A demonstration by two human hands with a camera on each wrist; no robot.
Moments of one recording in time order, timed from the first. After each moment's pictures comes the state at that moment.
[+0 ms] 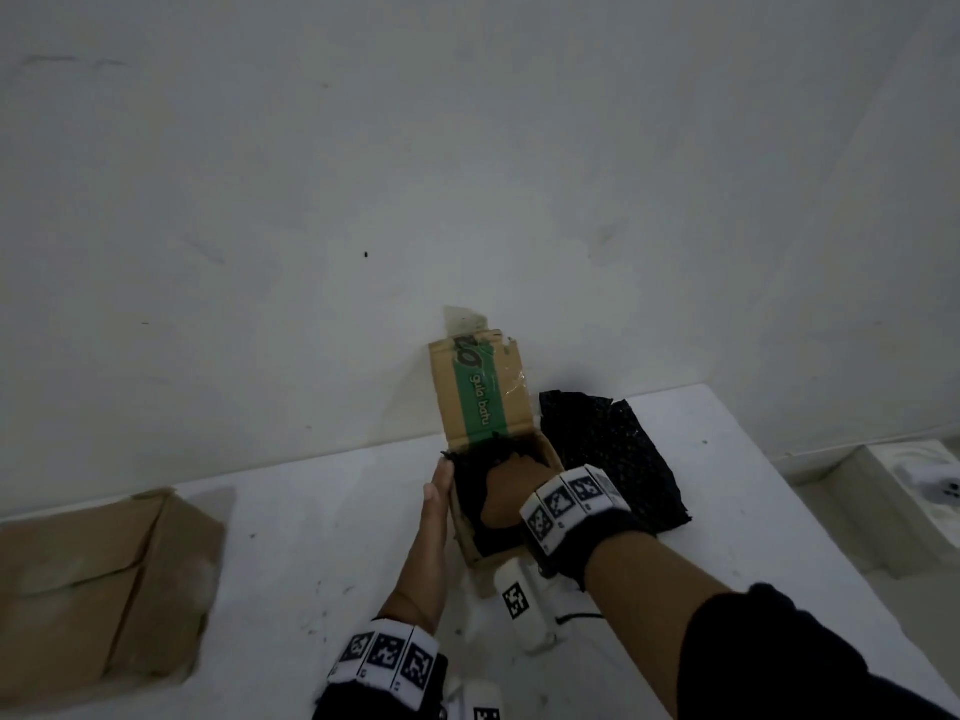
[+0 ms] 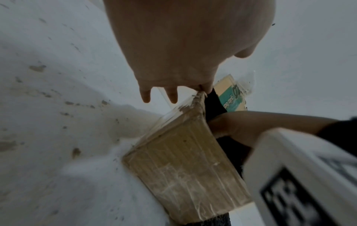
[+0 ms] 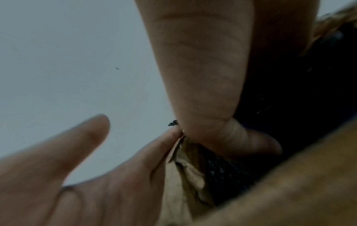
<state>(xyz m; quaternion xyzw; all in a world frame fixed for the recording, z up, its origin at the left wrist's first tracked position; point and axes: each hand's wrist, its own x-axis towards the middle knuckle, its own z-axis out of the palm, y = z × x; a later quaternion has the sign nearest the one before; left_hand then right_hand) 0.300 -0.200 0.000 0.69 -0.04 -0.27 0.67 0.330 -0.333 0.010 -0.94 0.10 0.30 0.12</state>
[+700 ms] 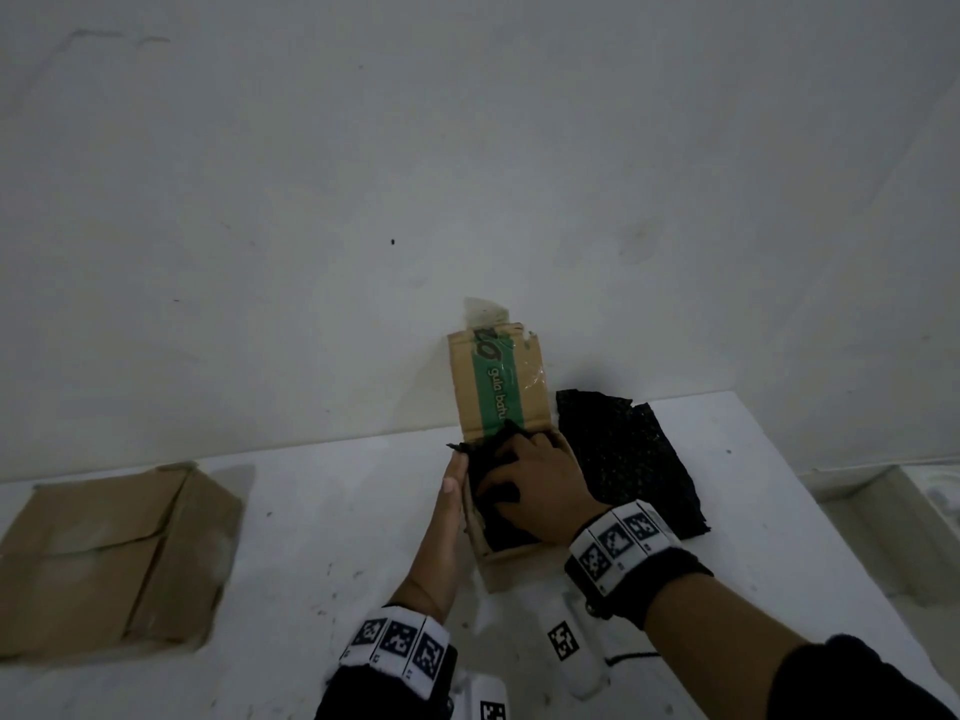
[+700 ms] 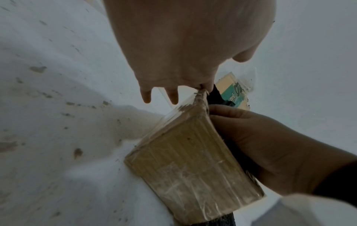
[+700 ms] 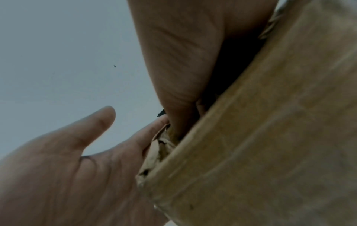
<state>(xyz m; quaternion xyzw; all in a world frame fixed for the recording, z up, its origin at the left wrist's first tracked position) 0.303 -0.203 -0.009 0.67 -0.06 -0.28 0.68 0.310 -0.348 -0.013 -0.99 -0.03 0.04 0.13</state>
